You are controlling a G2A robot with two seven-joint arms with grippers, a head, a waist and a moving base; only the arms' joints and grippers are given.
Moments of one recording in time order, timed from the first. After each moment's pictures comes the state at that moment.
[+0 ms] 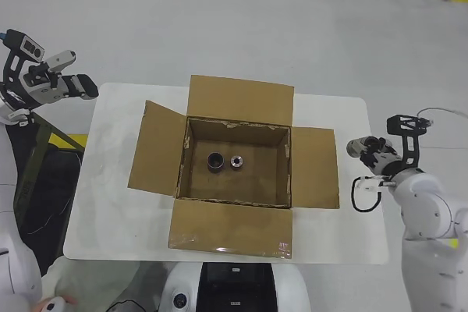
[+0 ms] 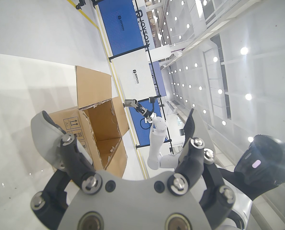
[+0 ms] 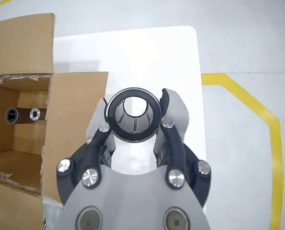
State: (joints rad) left arm 0.85 -0.85 -1.75 -1.17 -0.48 -0.11 -1.41; right arm -1.46 -1.29 1.69 -2.08 -1.07 0.08 1.01
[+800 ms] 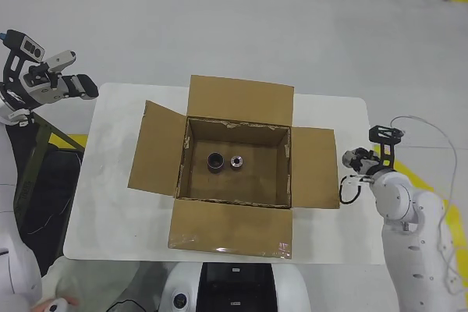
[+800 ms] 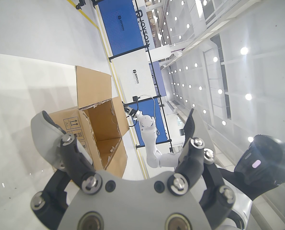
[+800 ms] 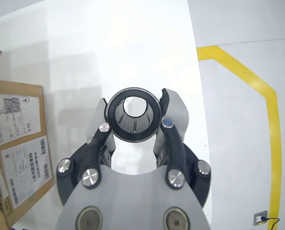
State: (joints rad) left arm 0.85 -0.85 -1.75 -1.17 -0.48 -0.11 -1.41; right arm -1.40 -1.28 1.59 -1.78 -1.16 0.15 0.87
